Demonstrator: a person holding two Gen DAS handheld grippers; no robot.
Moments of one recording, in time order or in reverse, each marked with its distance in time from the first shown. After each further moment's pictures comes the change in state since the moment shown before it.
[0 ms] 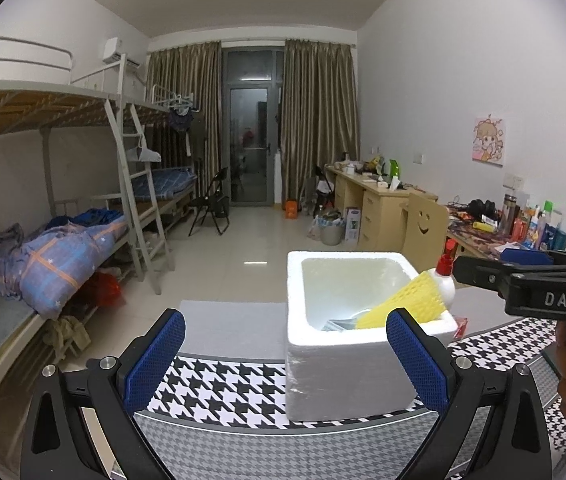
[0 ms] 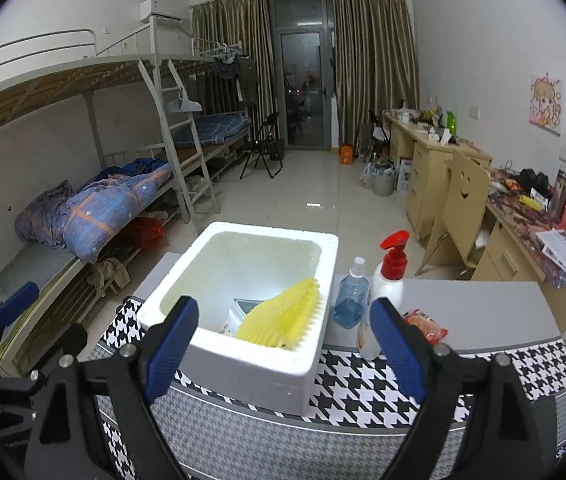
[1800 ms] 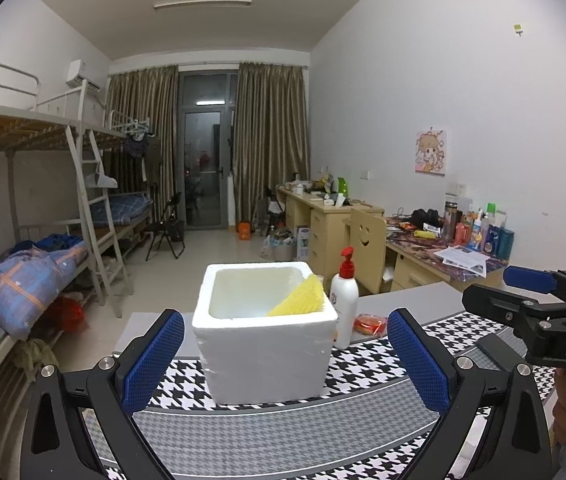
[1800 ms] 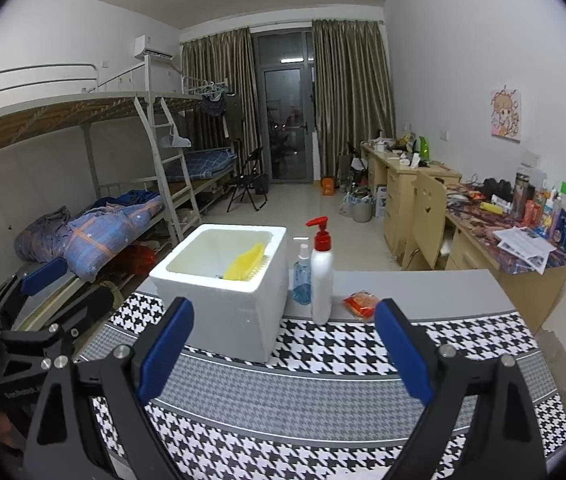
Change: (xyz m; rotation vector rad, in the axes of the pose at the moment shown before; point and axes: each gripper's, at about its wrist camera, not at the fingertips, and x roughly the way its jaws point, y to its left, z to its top) left arm -0.075 -0.063 -0.015 0.047 -0.086 -0.165; right arm -0.114 -0.039 -0.069 0.027 -0.147 -0.061
